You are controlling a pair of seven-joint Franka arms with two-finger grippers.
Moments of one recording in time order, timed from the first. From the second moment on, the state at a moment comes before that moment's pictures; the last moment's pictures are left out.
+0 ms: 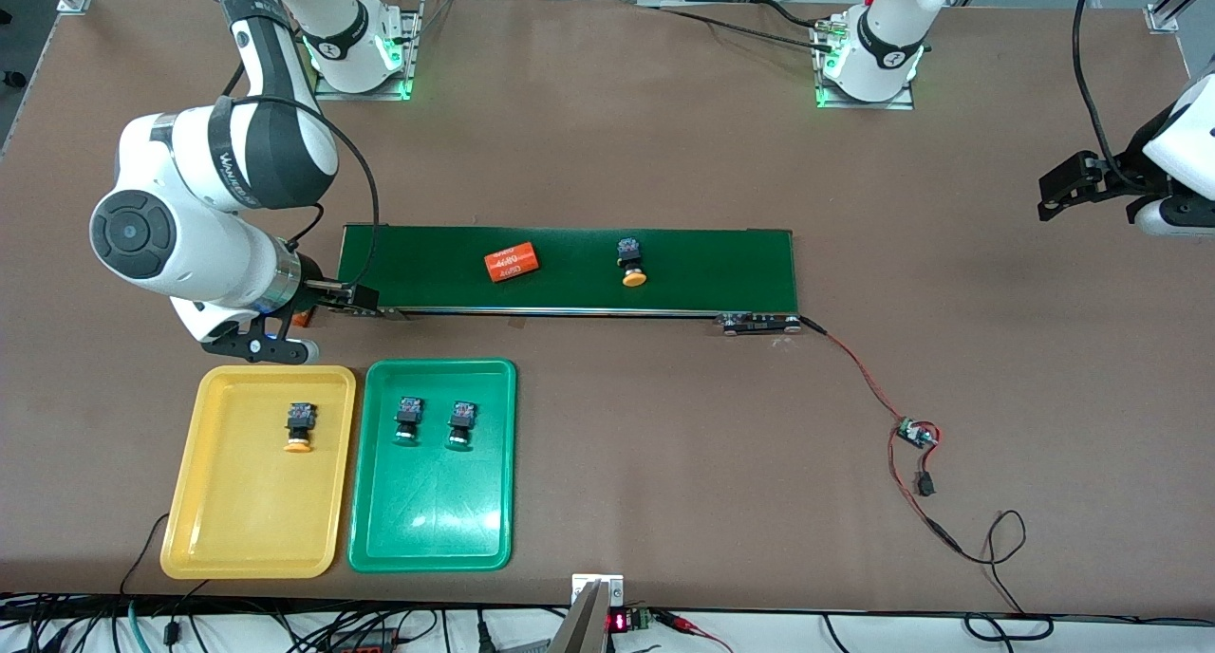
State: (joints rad) left arm 0.00 0.00 -0.01 -1.61 0.04 1.60 0.03; right arm 0.55 0.39 -0.35 -1.58 0.18 1.78 0.28
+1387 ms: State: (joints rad) left arm 0.00 0.00 0.00 -1.61 0.04 1.60 0.03; right arm 0.89 0.45 -0.35 -1.67 0.18 1.94 0.52
